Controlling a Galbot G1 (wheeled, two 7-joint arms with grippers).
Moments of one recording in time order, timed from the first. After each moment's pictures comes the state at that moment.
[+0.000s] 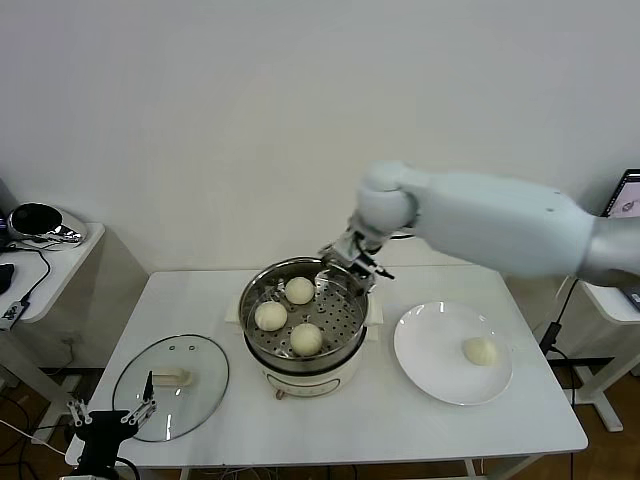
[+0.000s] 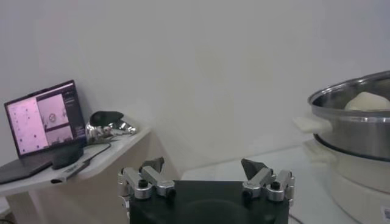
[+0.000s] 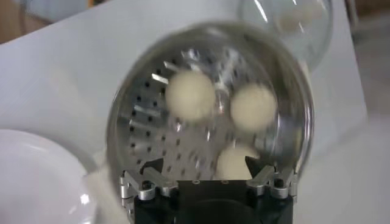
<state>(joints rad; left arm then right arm) 1.82 -1.29 -0.79 -2.15 -0.09 -0.01 -0.14 0.62 0.97 -1.24 1.46 0.08 -0.14 -1.07</state>
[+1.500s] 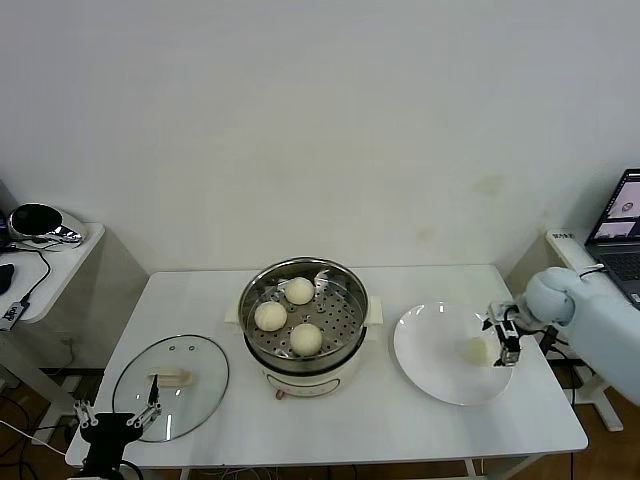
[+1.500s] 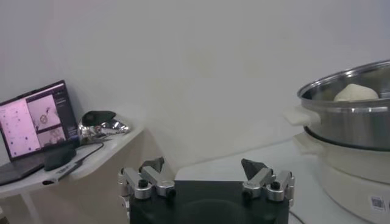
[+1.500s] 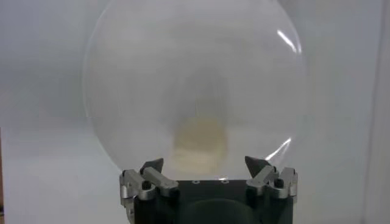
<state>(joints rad) 1.83 -1.29 -0.77 -2.15 -0.07 -0.01 -0.14 -0.17 0.61 -0.60 1.24 -0.25 -0.18 -1.08</state>
